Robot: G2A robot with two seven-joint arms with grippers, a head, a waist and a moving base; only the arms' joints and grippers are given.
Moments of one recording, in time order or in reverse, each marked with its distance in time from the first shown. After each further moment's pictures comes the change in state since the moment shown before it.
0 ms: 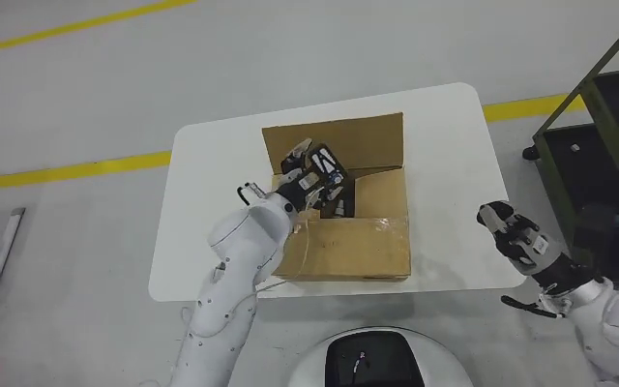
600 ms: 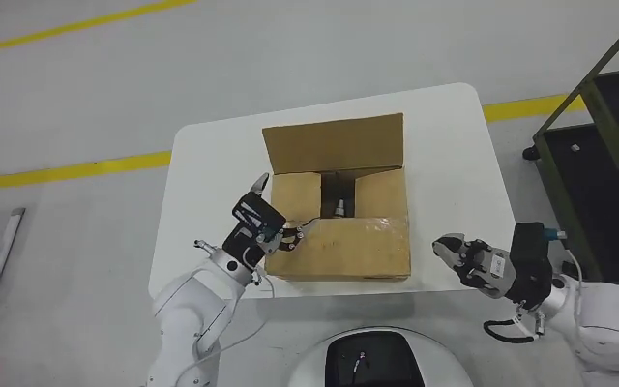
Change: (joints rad) left arm 0.350 0.046 -0.241 -0.265 -0.142 0.008 0.284; right arm 0.040 0.017 -0.079 -0.010 -0.060 -0.183 0.157
